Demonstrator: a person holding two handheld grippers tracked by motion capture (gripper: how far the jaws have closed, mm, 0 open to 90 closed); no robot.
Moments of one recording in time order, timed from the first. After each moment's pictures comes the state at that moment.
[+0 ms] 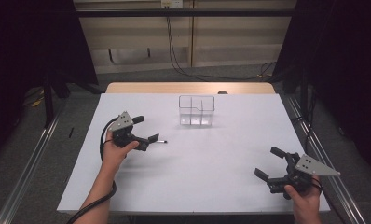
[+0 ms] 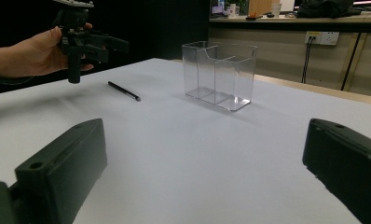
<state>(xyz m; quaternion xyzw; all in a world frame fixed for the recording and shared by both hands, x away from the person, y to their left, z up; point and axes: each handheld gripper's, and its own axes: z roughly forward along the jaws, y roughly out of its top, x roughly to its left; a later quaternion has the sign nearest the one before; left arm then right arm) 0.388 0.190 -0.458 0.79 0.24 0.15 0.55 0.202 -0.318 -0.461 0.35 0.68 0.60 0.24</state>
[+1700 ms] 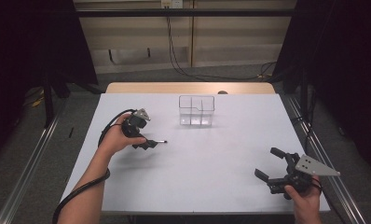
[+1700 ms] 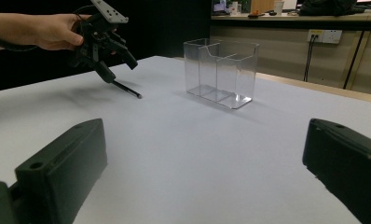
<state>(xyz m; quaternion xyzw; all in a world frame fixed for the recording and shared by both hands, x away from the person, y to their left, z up) 0.422 0.164 -0.450 0.92 0.23 0.05 0.30 0.202 -0.319 -0.462 0.34 0.69 0.60 0.24</state>
